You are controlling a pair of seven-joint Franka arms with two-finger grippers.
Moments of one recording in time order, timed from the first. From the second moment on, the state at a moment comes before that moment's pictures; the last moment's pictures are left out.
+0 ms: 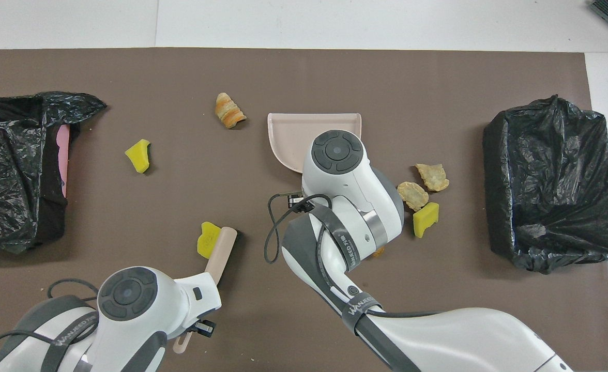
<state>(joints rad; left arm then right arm) -0.54 -0.30 0.08 -2.59 -0.10 2.07 0.01 0.50 0.43 0.06 -1.68 0.06 2.00 0.48</state>
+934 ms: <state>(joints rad) -0.30 0.08 0.08 -2.00 -0.10 1.88 0.39 0.34 0.27 0.06 -1.74 -0.04 1.83 -0.83</state>
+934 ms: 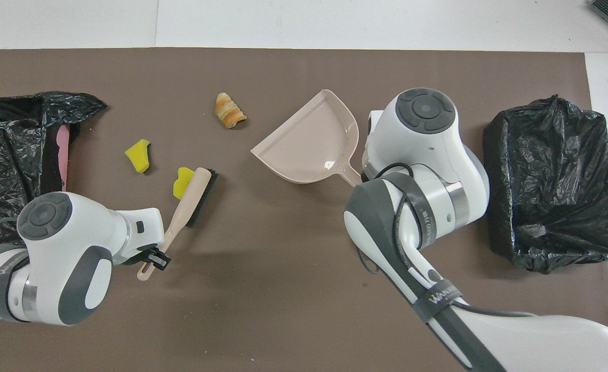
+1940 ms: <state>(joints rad) -0.14 0.22 0.09 -1.80 -0.08 1.85 0.40 0.47 0.32 0.06 -1.81 -0.20 1.93 -0.69</state>
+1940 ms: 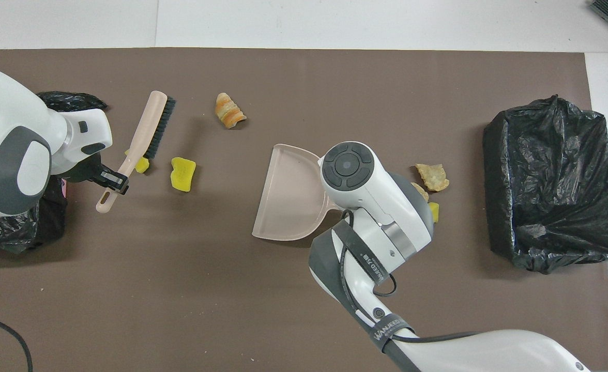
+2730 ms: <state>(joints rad) -0.04 0.25 0.08 -1.90 0.12 1.88 0.29 0.46 0.32 0.06 -1.82 -0.20 1.96 -0.69</state>
